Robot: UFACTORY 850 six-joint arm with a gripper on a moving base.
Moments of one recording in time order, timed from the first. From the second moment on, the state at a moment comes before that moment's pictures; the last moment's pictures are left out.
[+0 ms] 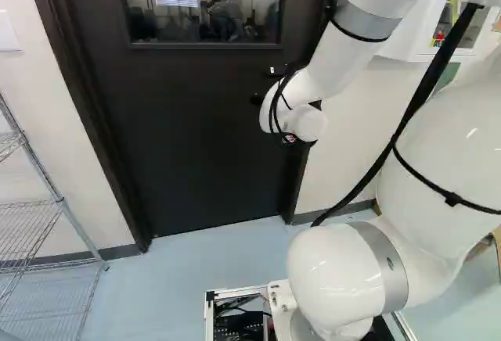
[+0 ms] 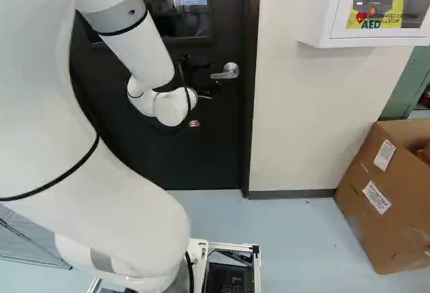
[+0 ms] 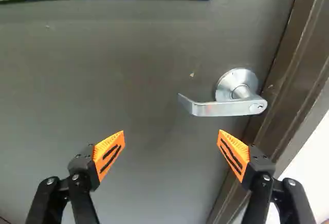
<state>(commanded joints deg) -0.4 5.0 -26.0 0.0 51.4 0.0</state>
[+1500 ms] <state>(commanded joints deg) -1.2 -1.1 -37.9 0.0 52.1 0.0</state>
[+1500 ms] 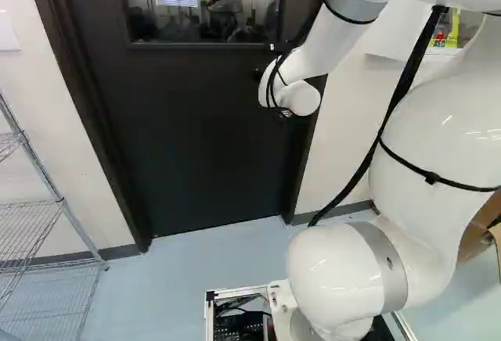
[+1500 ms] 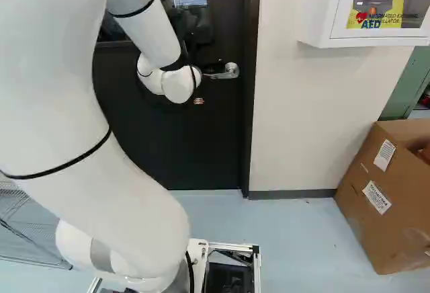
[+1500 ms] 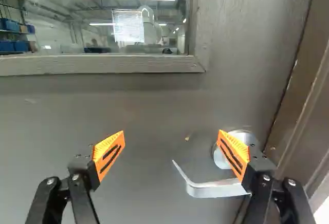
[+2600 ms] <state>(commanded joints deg) -3.3 -3.5 -33.1 0.0 52.1 0.0</state>
